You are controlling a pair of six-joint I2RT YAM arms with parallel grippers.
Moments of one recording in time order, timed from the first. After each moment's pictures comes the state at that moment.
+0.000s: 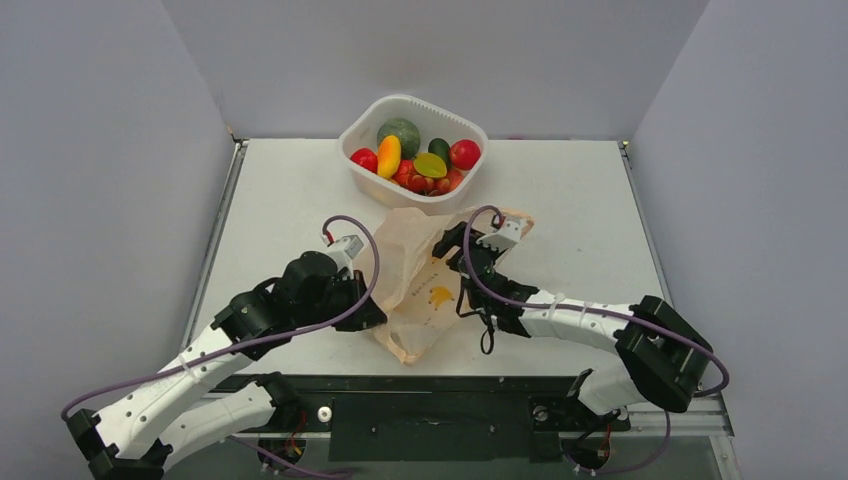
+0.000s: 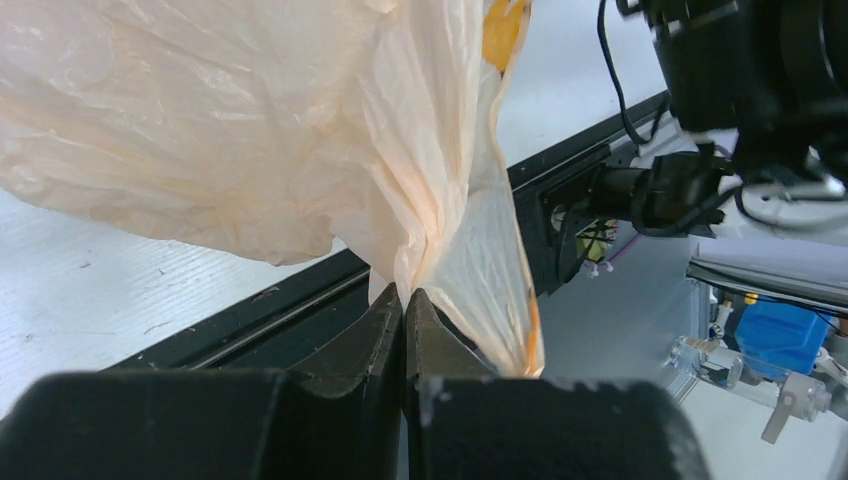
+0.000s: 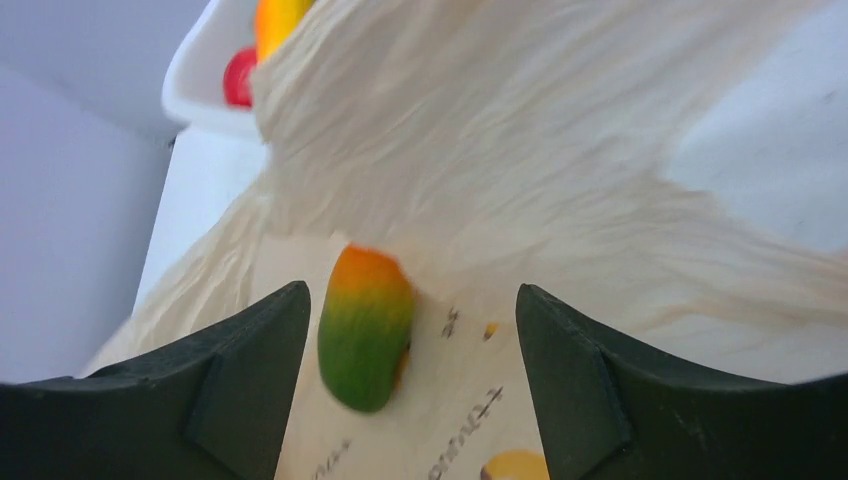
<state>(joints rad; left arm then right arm) -0.82 0.79 0.89 -0.76 0.12 -0.81 0.86 1.40 0.68 0.43 0.76 0.83</state>
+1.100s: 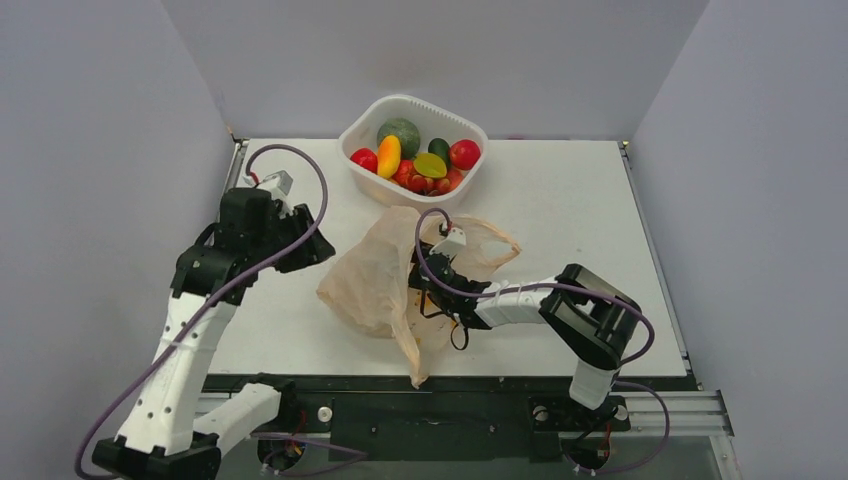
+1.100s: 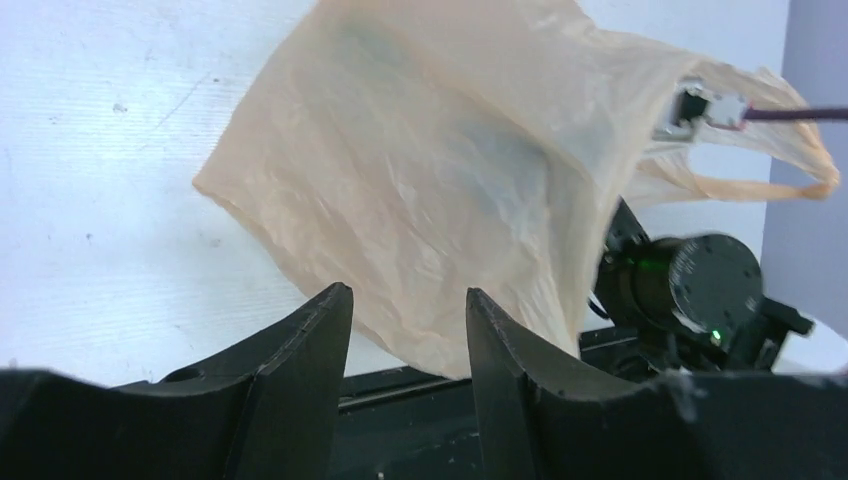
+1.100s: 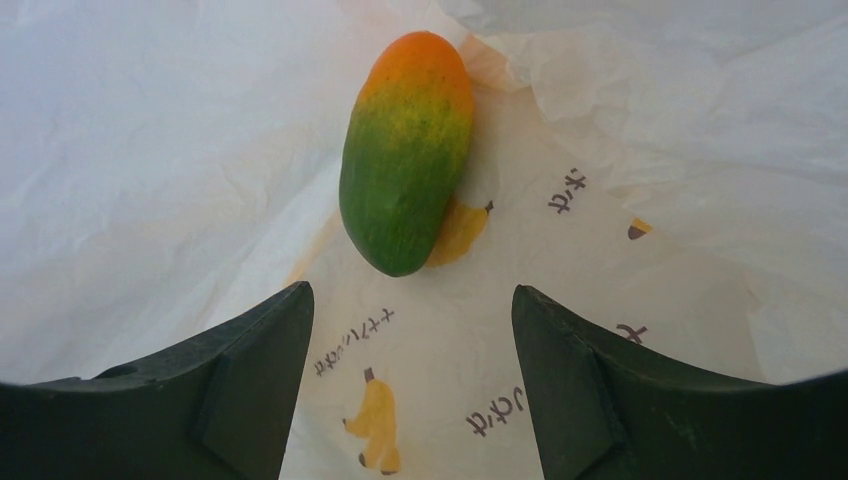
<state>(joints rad) -0.31 0.97 1.29 -1.04 0.11 -0.54 0.96 1.76 0.81 0.52 0.43 0.95</state>
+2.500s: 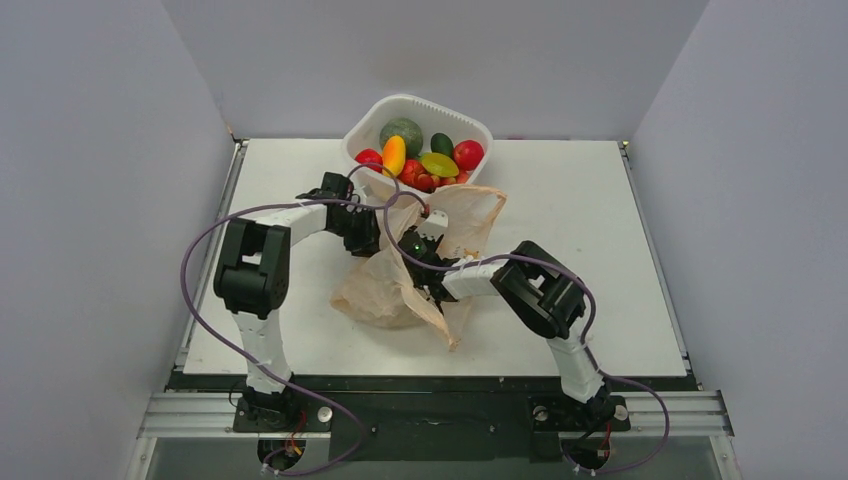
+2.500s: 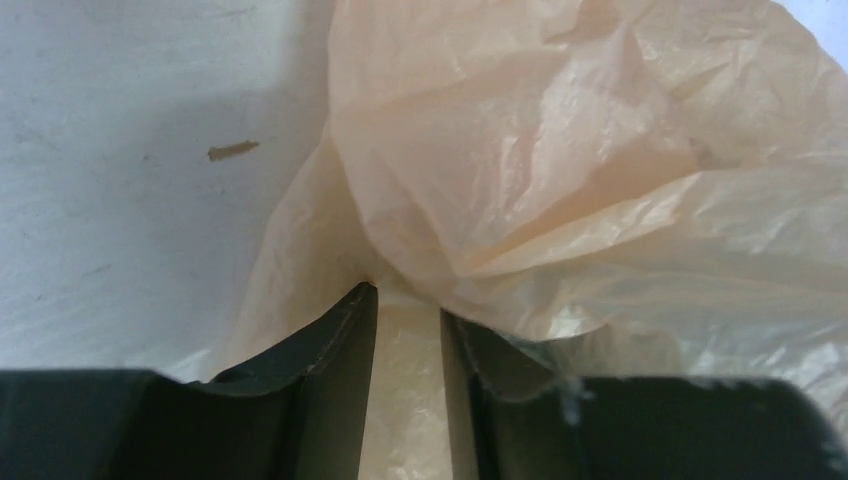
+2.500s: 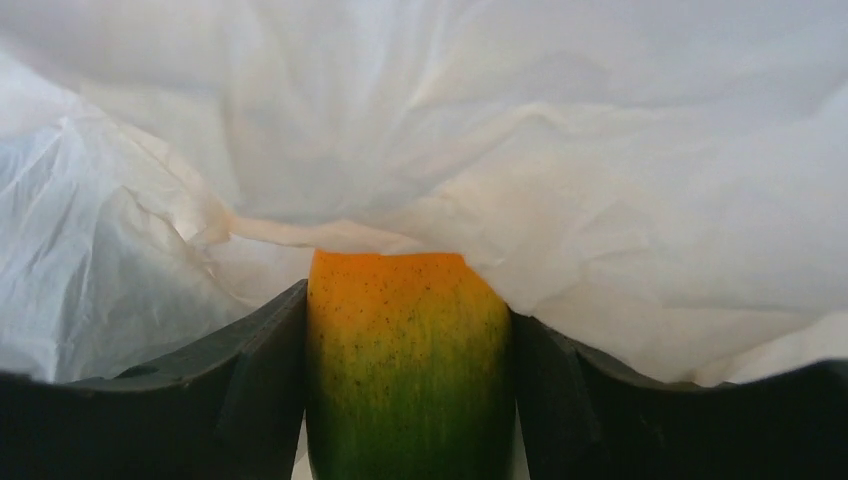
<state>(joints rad) -0.24 2.00 1.31 -0.47 0.53 -0.41 0.89 2.10 1.17 0.41 0.54 0.86</state>
